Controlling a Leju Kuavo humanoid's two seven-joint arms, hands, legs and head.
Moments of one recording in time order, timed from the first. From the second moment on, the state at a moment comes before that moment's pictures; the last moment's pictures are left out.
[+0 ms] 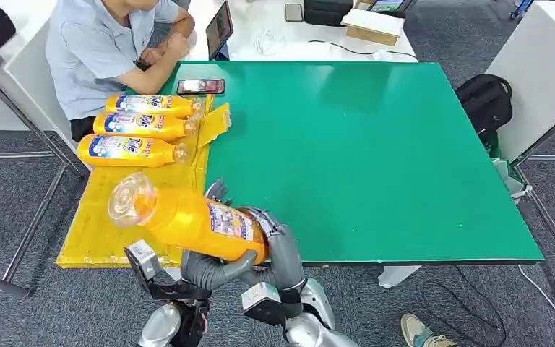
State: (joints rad) left arm -0.03 -0.23 -0.42 -1.40 0.15 -0.05 -0.55; right arm -0.22 0.11 0.71 -1.16 0.24 -0.58 -0.69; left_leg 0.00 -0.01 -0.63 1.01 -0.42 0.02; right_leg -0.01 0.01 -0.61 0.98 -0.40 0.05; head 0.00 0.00
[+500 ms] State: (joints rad) left arm 0.00 -0.23 -0.36 -1.43 0.31 -0.10 -0.49; right arm -0.21 0.09 0.73 -1.02 0.35 -0.54 -0.70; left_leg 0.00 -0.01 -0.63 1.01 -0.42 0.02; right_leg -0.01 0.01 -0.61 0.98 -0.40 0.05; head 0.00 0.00
